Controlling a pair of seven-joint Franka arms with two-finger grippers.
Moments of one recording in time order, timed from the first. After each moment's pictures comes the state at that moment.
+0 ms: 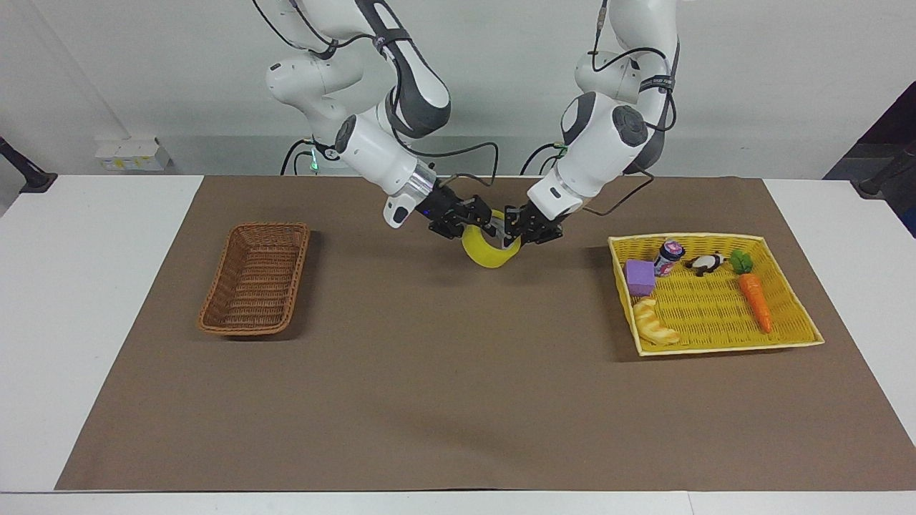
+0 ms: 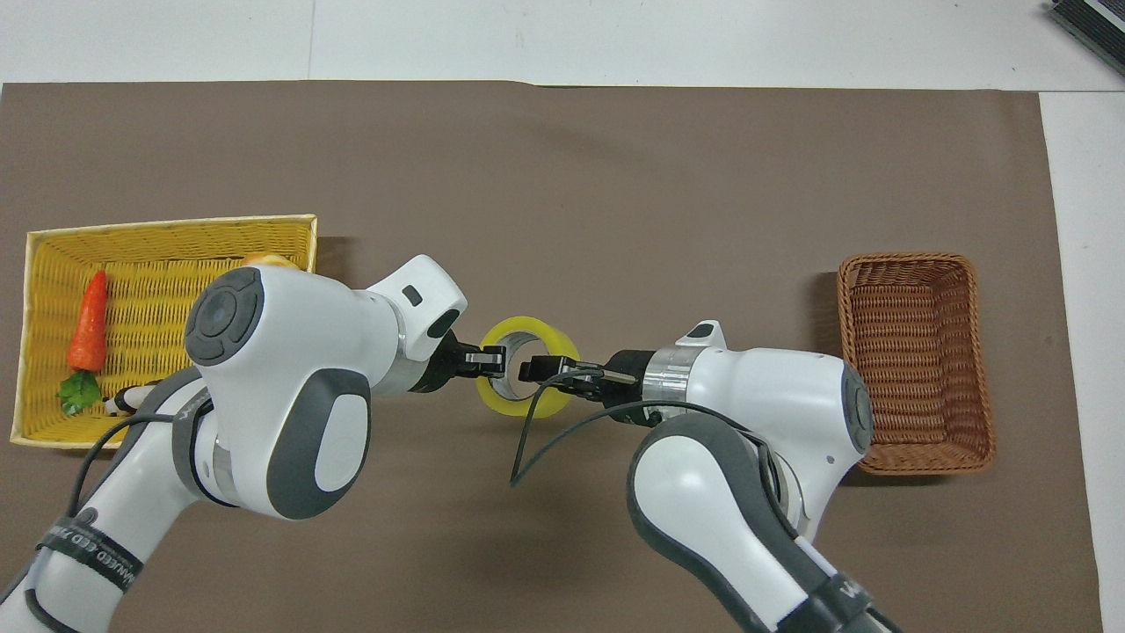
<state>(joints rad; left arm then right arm) -0.49 0.04 -0.02 -2.06 -0.52 2.22 -0.12 0.52 0.05 0.04 -2.19 1.15 2.51 -0.07</state>
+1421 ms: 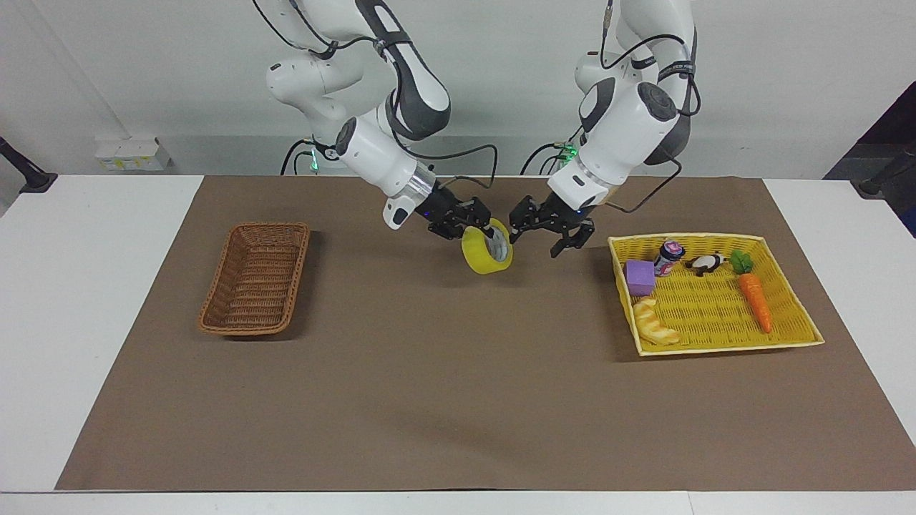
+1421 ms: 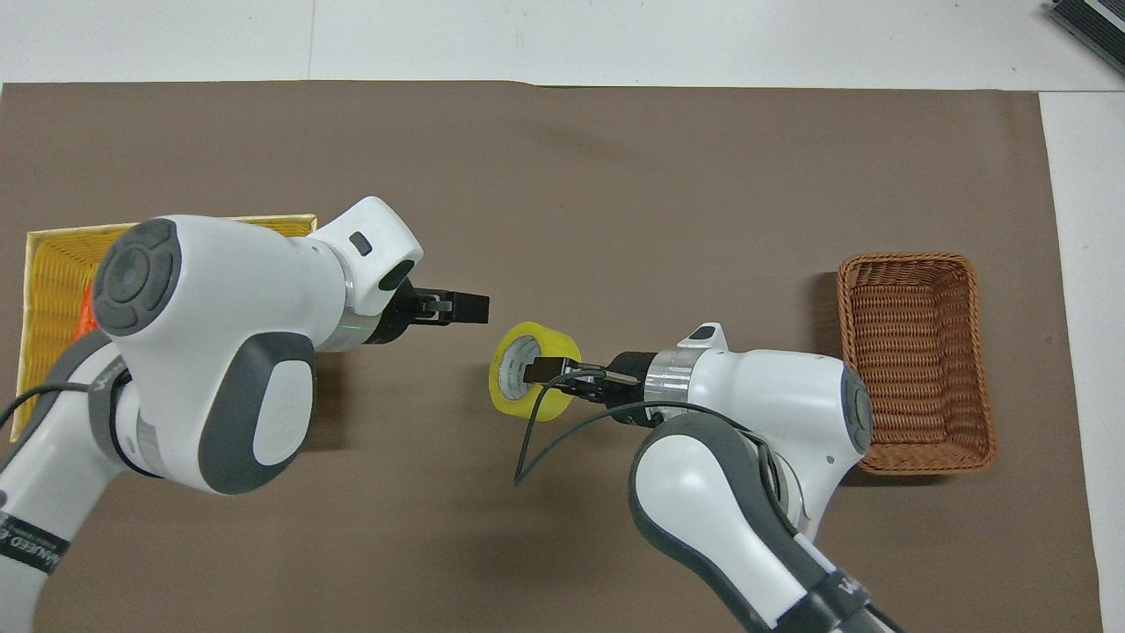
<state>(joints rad) -0.39 0.03 0.01 -1.86 -0.21 2.08 -0.11 0.51 0.04 0.04 -2.20 1.15 2.51 -0.07</state>
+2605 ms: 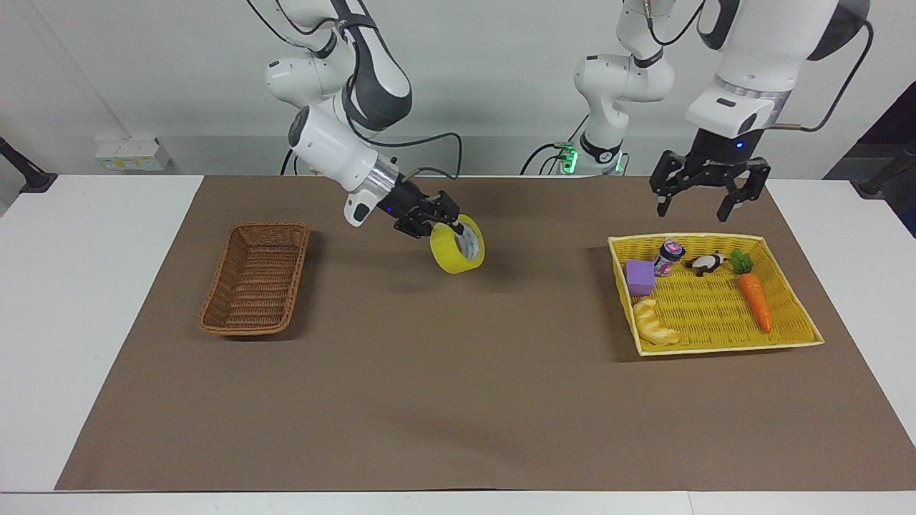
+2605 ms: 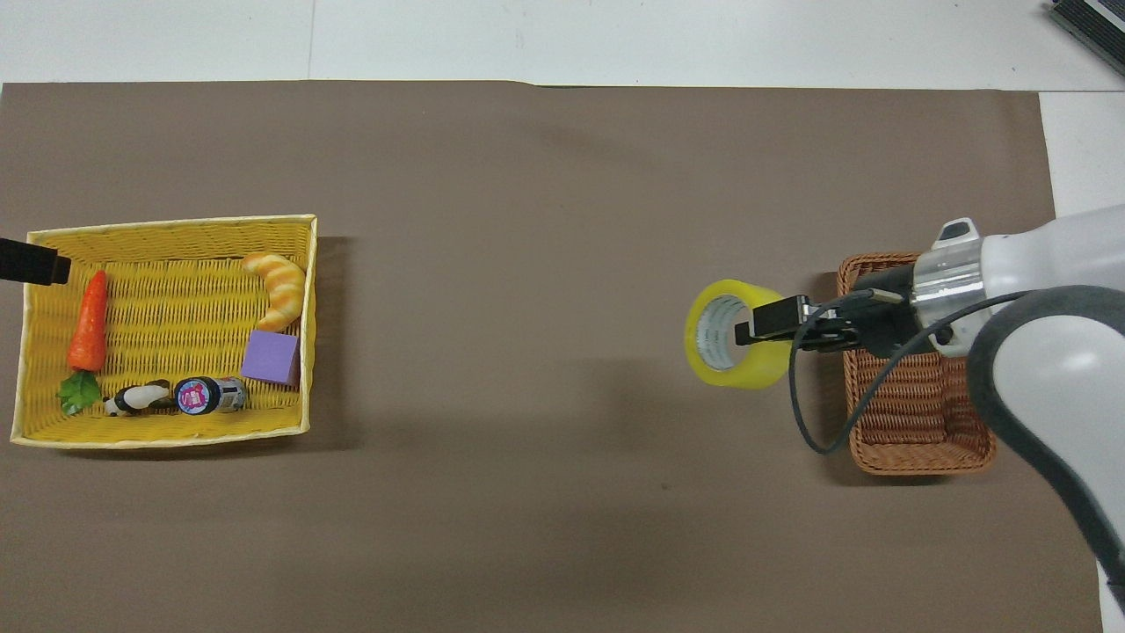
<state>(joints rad) -0.06 -0.02 0.03 -1.48 0.01 1.57 0.20 -0.02 -0.04 0.02 -1.93 0.55 1.79 -0.08</state>
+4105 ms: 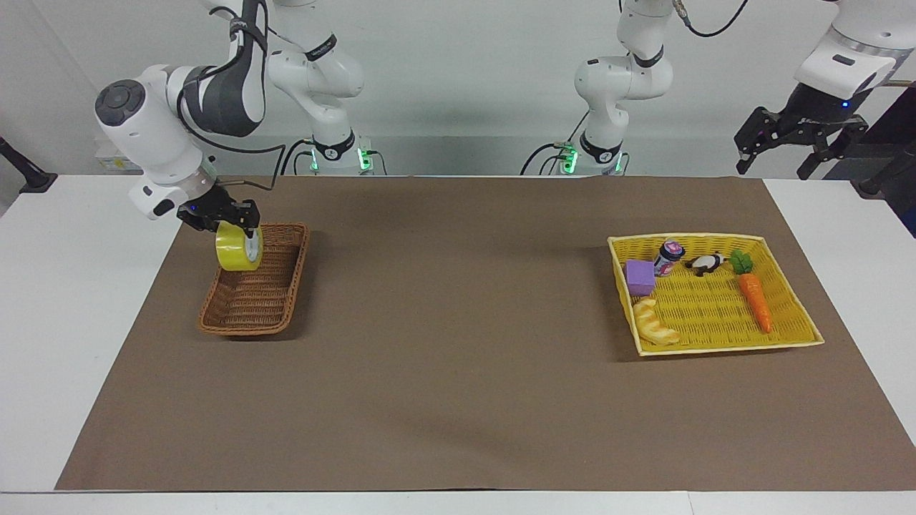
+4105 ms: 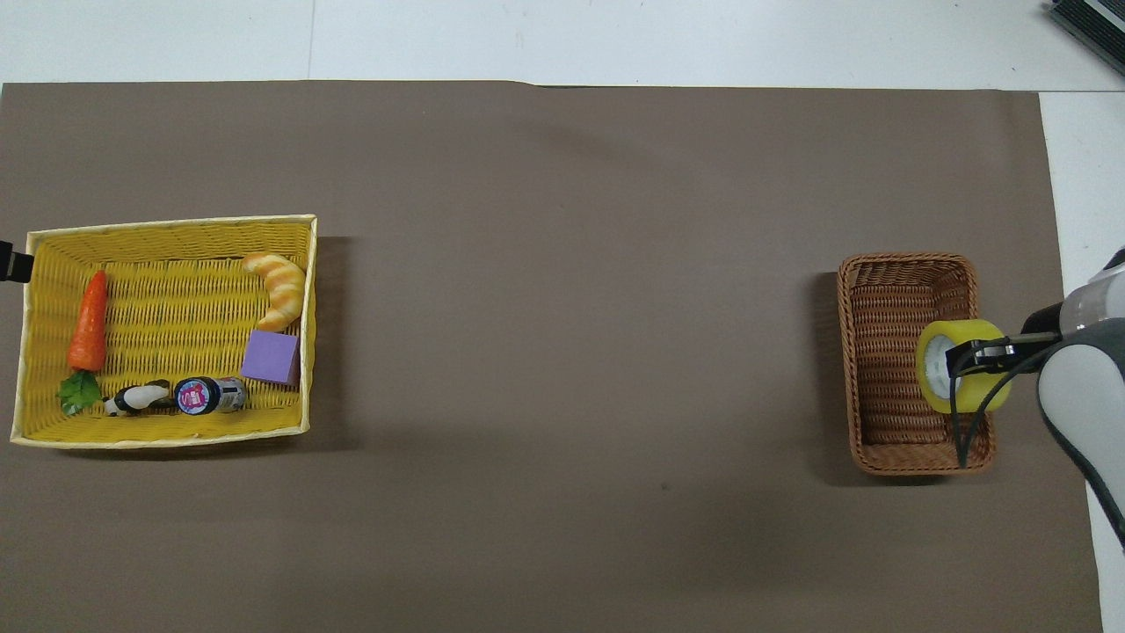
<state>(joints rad) -0.03 0.02 0.04 -1.36 -0.02 1.46 0.20 -0.20 -0.02 0.02 -2.11 0.01 1.97 -0.20</state>
